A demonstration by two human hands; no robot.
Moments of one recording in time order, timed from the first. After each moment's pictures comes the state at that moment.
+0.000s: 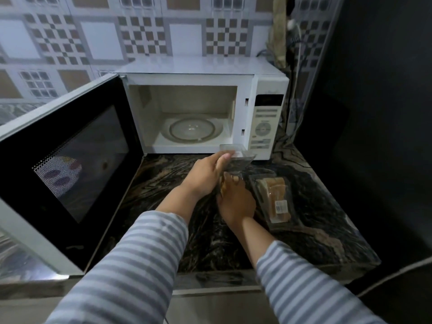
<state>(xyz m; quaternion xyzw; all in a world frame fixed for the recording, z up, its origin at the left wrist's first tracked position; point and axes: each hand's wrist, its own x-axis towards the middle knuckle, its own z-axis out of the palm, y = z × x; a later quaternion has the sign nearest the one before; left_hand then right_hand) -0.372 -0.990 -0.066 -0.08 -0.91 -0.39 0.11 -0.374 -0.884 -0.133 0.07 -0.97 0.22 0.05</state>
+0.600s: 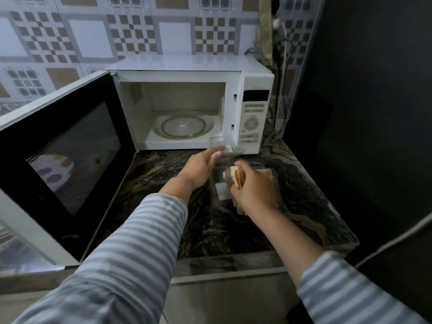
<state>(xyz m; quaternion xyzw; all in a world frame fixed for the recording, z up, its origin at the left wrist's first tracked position) -0.380 -0.987 -0.079 -0.10 -0.91 -0.40 0.08 -0.333 -0.829 -0.078 0.05 -0.96 0.26 0.10</state>
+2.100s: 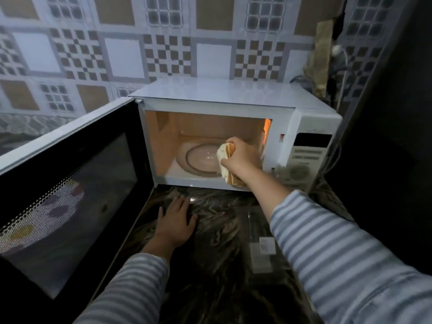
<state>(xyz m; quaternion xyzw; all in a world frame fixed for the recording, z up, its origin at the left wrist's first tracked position) -0.441 -1.109 -0.163 0.14 -0.98 -0.14 0.00 -0.548 -0.960 -0.021 0.12 -0.93 0.35 0.04</state>
